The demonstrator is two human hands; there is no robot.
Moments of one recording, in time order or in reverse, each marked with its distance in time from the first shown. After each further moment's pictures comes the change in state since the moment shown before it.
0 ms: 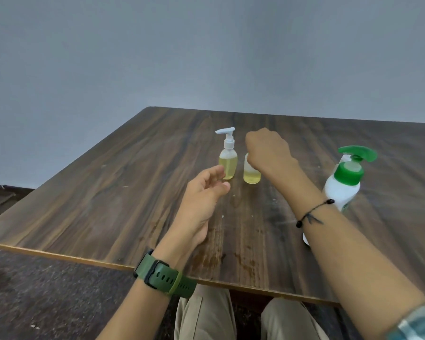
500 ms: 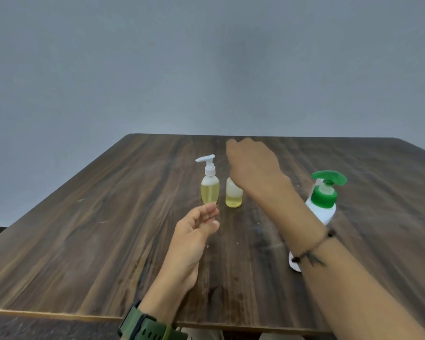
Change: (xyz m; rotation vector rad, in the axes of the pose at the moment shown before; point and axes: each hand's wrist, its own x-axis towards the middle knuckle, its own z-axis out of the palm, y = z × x) left_hand -0.004 -0.012 0.005 0.009 -0.055 -0.065; right_hand -0.020 -0.005 -0.045 0.033 0.088 -0.018
